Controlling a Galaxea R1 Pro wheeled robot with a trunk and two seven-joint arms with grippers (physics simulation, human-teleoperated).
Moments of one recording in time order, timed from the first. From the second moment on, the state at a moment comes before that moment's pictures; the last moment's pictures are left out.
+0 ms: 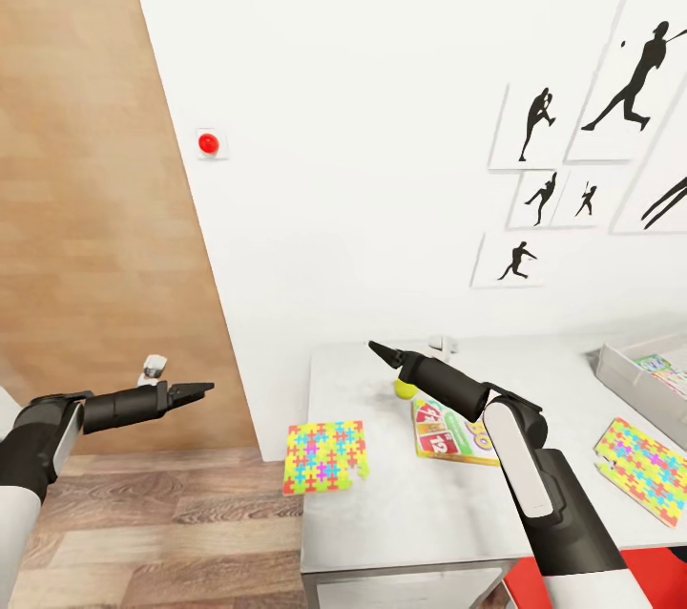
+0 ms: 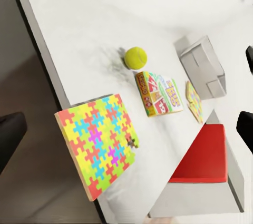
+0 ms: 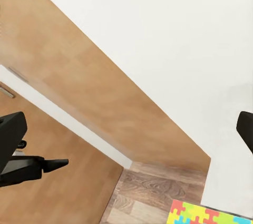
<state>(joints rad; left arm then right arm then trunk) -0.72 0.35 0.29 -0.75 -0.02 0.80 -1.38 -0.48 -0.01 0.07 -1.46 -0.67 0.67 0.37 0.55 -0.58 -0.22</state>
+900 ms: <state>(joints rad) -0.73 0.14 0.29 -0.55 -0.02 0.88 -1.21 -0.41 -0.01 -0.14 -1.51 -0.73 0.76 0.70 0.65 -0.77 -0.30</state>
